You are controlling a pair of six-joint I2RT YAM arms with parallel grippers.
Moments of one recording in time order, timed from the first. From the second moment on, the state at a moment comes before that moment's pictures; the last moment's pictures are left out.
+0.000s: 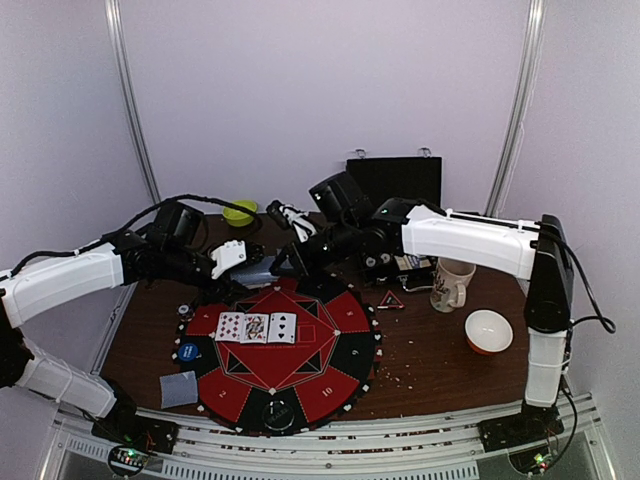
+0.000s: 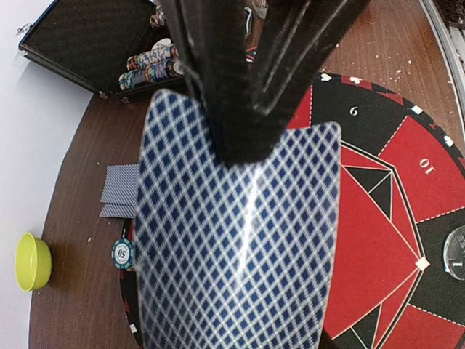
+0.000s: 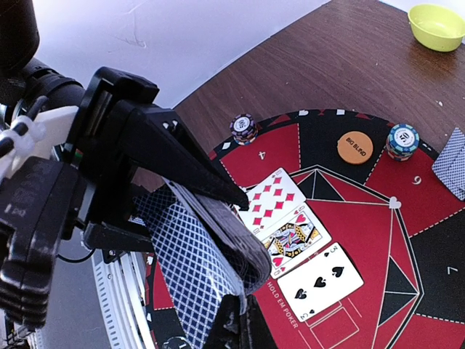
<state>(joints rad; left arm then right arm) -0.58 1.28 0.97 -0.47 0.34 0.72 0.93 1.98 1.77 -0.43 -0.39 0.24</state>
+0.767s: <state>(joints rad) -0.51 1.28 0.97 -0.38 0.11 0.58 0.84 1.47 1.01 -0.06 -0.04 0.65</state>
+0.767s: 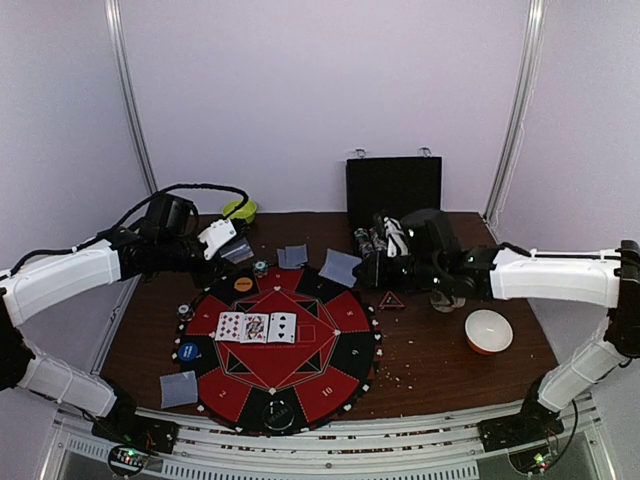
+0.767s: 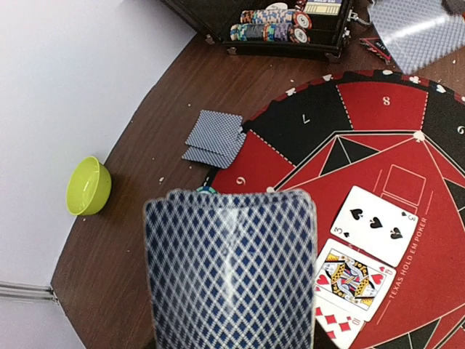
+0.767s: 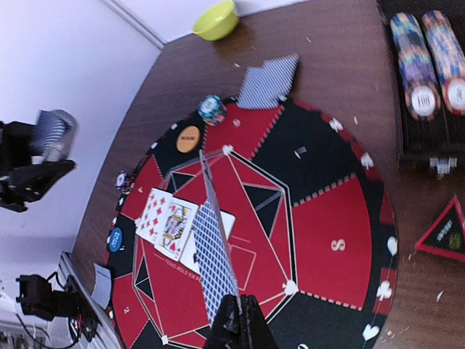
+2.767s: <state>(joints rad) -0.50 1.28 0.98 -0.37 0.12 0.57 0.88 2.01 1.29 -0.29 -0.12 0.64</state>
